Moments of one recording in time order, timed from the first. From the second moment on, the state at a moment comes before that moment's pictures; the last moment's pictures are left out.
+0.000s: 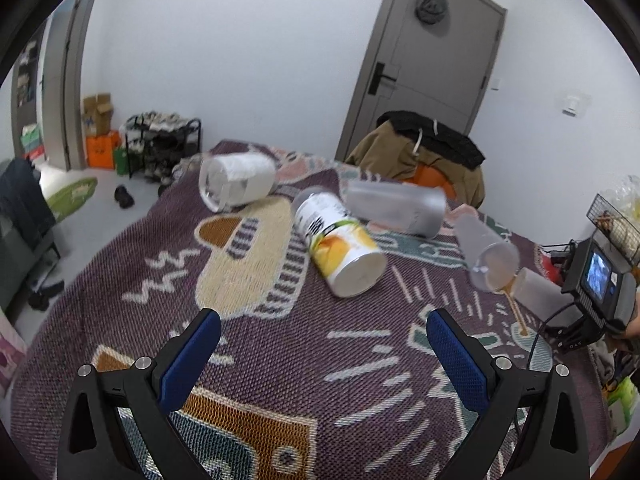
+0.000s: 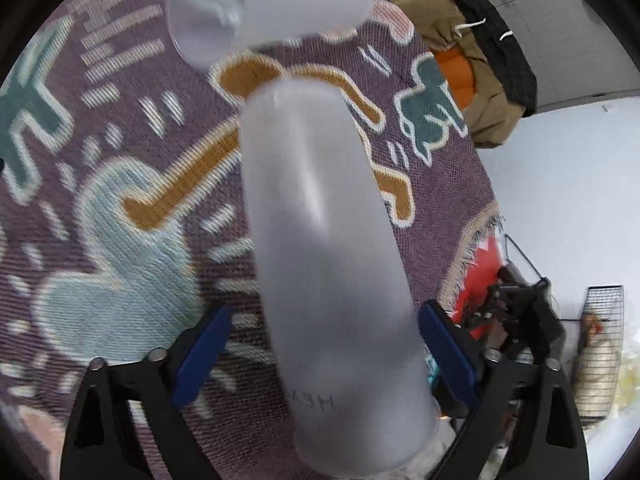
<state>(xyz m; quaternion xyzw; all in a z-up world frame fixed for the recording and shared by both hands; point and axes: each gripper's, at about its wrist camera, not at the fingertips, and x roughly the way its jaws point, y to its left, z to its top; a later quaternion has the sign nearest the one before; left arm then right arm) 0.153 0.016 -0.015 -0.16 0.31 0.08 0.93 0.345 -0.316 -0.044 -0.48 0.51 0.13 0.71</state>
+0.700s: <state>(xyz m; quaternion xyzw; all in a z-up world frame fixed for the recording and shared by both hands) 0.139 0.015 -0.013 -0.15 0.30 0.07 0.94 0.293 -0.285 0.029 -0.44 0.46 0.18 0.75</state>
